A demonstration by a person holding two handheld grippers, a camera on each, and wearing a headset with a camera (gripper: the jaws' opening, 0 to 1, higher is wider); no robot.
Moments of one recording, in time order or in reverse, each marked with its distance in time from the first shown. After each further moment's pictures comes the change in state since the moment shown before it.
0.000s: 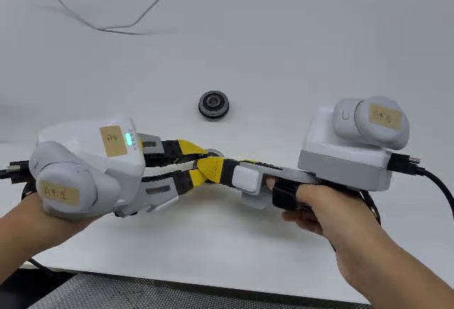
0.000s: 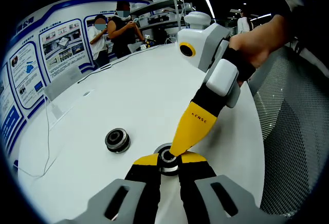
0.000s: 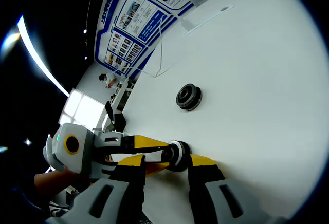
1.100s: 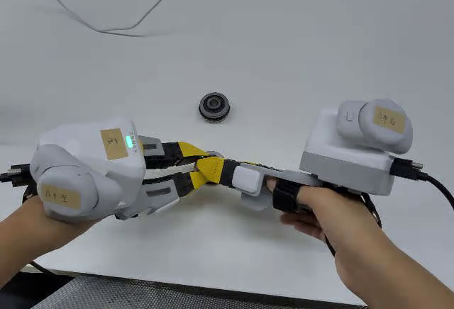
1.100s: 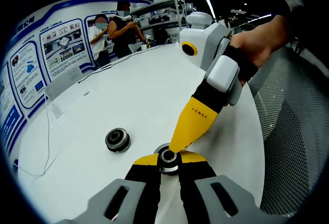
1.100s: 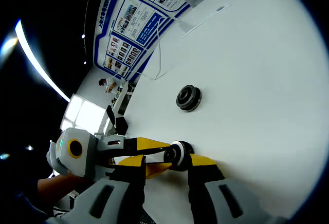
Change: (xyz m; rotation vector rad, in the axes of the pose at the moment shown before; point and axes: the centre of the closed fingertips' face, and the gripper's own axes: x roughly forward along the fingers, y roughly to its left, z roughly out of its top) left arm -0.001 0.000 -0.002 -0.005 -0.003 0.007; right arm -0.008 0.001 0.000 0.036 -0.021 0.012
